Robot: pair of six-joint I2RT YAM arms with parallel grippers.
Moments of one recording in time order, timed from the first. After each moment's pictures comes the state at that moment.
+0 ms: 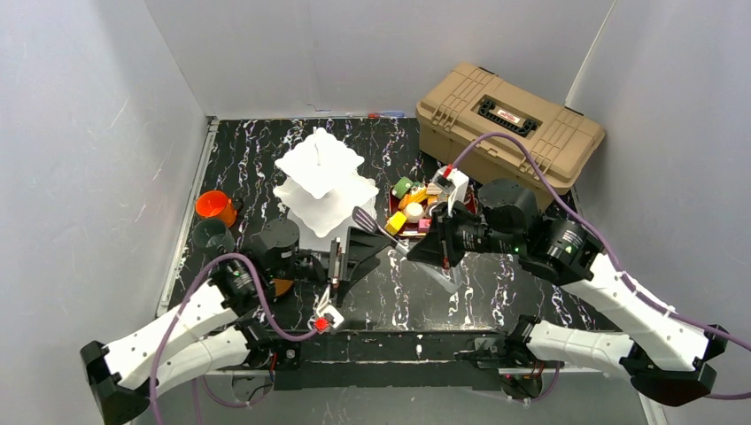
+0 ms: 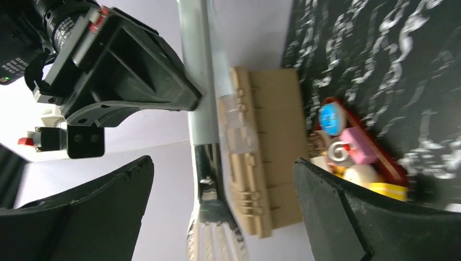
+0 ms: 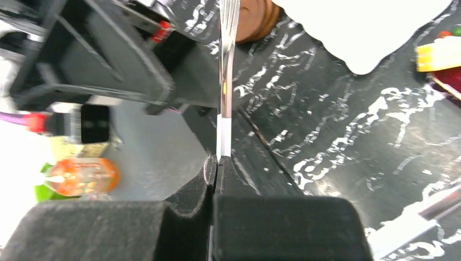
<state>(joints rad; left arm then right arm) -0.90 0.78 0.69 -0.08 0.71 1.75 0.96 0.93 1.22 -0.73 -0.32 0.53</state>
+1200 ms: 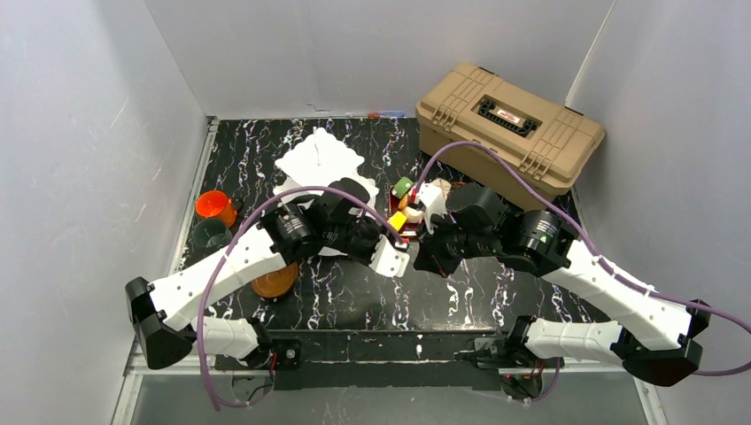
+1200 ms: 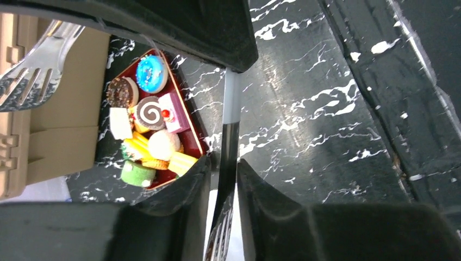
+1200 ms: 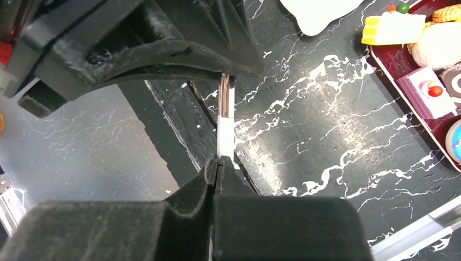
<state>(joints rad) -0.97 1.25 1.26 -0.78 0.47 1.02 1.05 1.06 1.31 -0.98 -0.17 0.20</state>
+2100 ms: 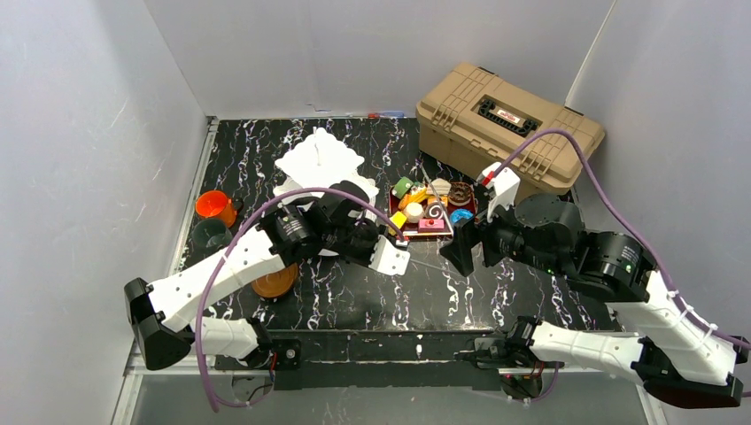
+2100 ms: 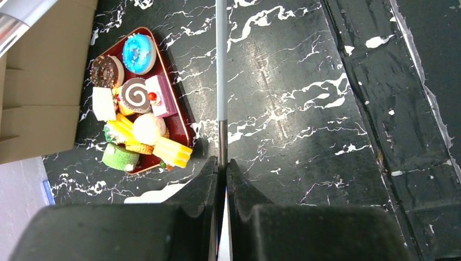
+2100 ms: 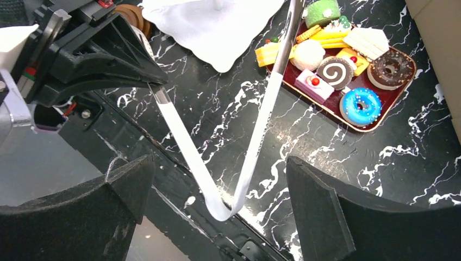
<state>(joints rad) -0.98 1.25 1.26 -0.79 0.42 0.95 1.06 0.85 1.38 -1.05 0.19 0.32</state>
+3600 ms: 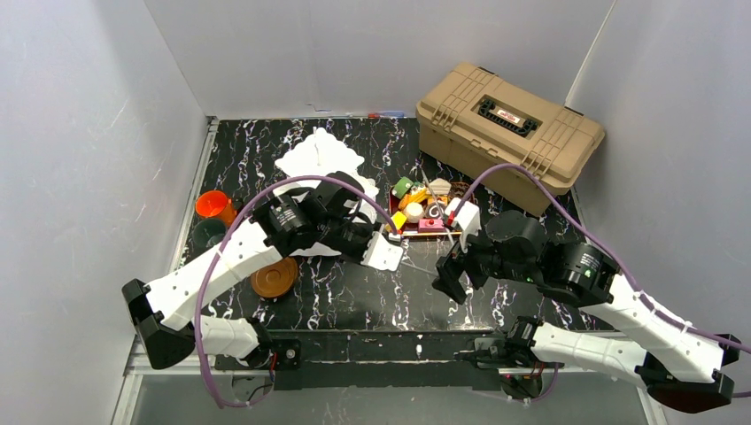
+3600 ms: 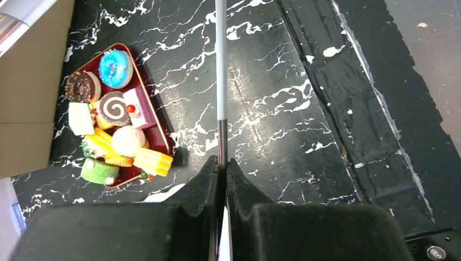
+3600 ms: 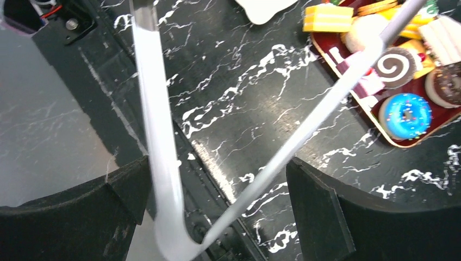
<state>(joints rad) -0.93 1.27 1.35 -0.94 0.56 0.98 1.06 0.79 1.11 -0.97 -0.04 0.10</state>
